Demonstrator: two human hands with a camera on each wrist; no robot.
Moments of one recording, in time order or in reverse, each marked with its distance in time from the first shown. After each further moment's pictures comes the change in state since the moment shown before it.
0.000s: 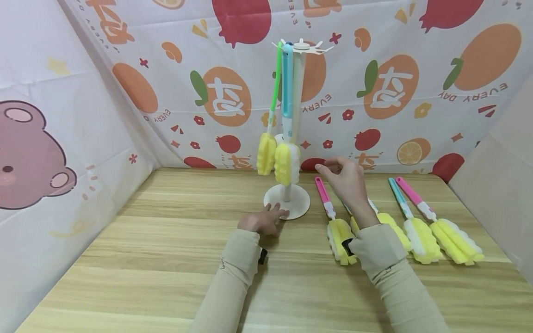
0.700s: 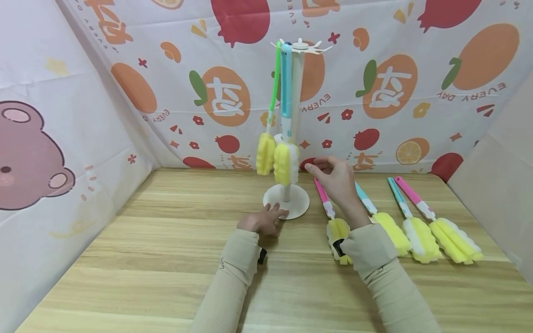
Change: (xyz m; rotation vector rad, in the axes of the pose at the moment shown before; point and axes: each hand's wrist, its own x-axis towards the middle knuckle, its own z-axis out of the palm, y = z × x) left_hand 0.002 -0.001 0.001 -0.003 0.001 -0.006; right_hand 0.000 -0.009 0.012 0.057 -0.028 0.031
